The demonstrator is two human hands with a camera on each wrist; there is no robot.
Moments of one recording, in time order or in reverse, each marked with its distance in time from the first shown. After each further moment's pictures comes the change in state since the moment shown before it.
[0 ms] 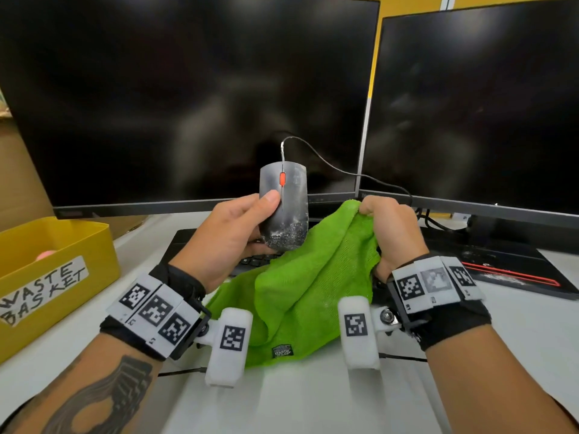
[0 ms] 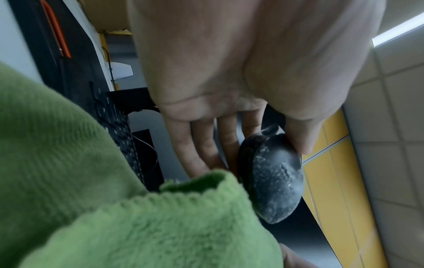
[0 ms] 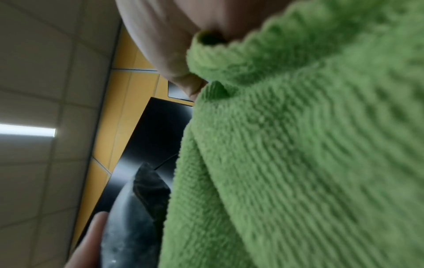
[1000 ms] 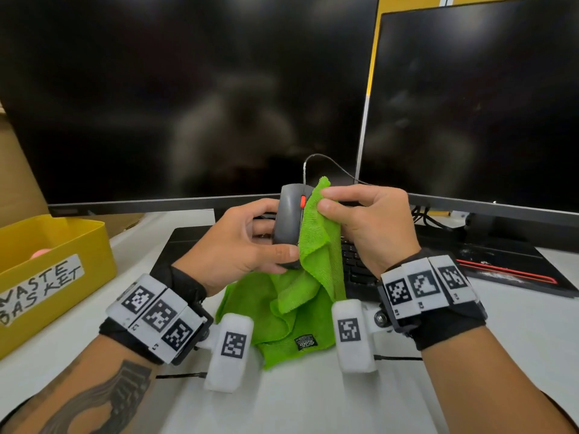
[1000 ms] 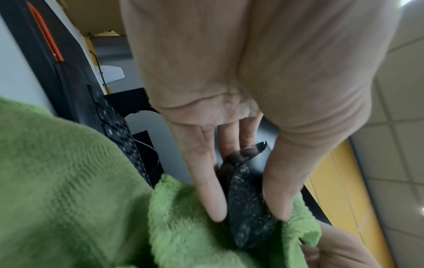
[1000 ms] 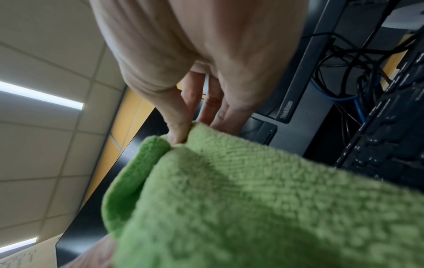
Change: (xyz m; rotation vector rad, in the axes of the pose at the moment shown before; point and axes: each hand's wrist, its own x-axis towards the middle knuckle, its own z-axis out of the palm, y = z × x) left_hand -0.007 0.001 0.002 0.163 -0.159 -0.067; right_hand -0.004 0.008 0.011 -0.068 -0.250 -0.387
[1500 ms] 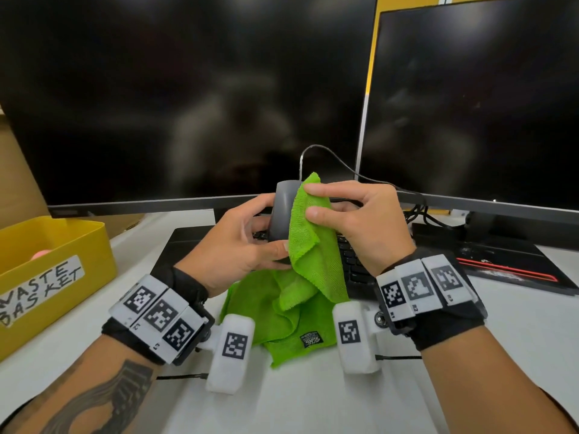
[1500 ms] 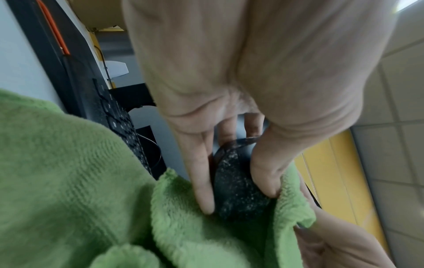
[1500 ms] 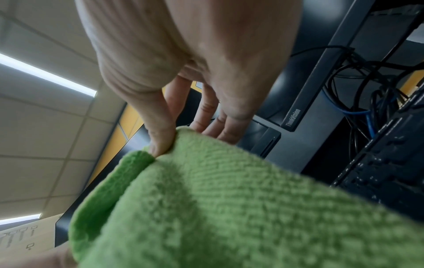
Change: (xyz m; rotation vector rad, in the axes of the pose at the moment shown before) left_hand 0.000 -0.002 0.005 -0.105 0.008 0.046; right_hand -0.008 -0.008 0.000 -0.048 -0.158 -0.108
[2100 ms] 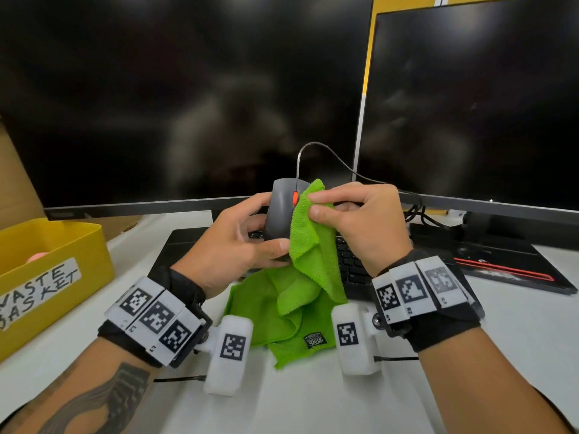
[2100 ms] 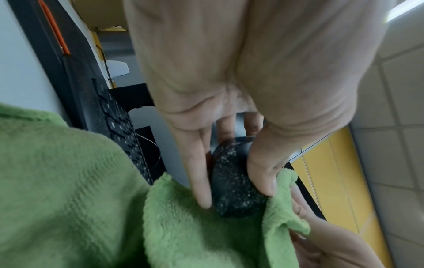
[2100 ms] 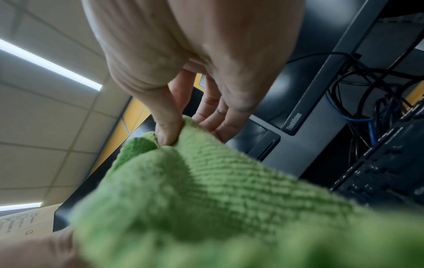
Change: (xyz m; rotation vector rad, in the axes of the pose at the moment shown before) left_hand 0.001 0.000 -0.003 0.006 0.008 0.024; right_hand 0.001 -0.003 0.001 -0.181 0.084 -0.036
